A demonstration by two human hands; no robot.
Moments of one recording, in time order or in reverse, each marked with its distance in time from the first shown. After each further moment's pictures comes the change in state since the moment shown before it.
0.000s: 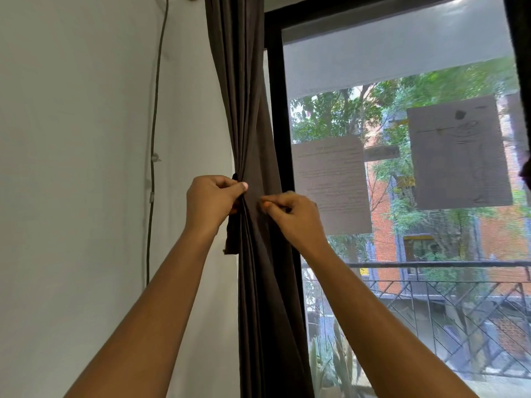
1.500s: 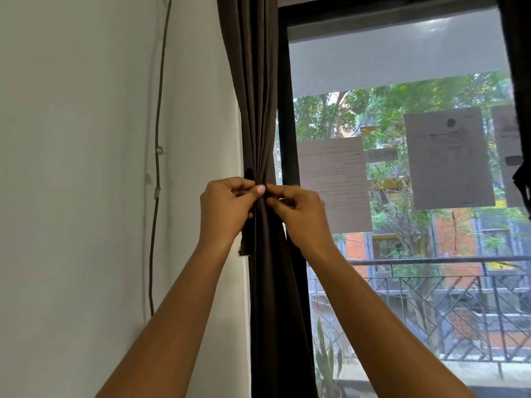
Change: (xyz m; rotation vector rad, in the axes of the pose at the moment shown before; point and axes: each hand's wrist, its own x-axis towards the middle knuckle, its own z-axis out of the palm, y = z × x) left_hand -0.007 -0.031 -0.021 -0.116 -0.091 0.159; right_hand -0.016 -0.043 0.035 0.087 0.065 0.046
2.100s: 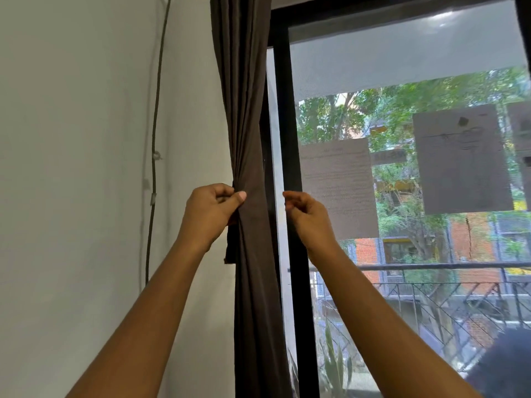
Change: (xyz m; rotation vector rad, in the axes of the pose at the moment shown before) left_hand 0.021 -0.022 -0.013 0.058 -0.075 -0.074; right_hand 0.026 0.051 0.001 0.095 0.005 0.290
